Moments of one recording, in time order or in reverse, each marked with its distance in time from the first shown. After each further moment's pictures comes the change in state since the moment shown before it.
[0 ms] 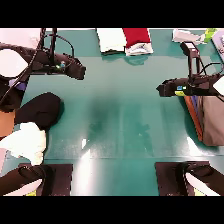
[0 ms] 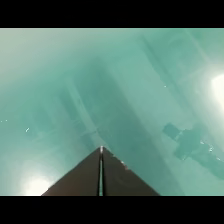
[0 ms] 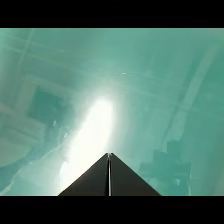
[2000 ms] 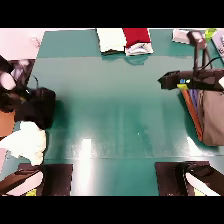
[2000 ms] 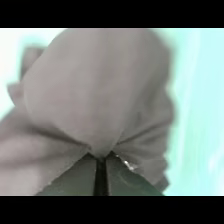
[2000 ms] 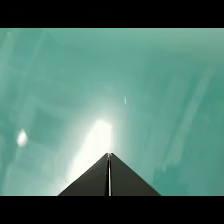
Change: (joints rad) left arm 0.513 0.027 -0.350 0.210 -0.098 -0.001; right arm 0.001 0.000 0.087 0.000 -0.049 0.001
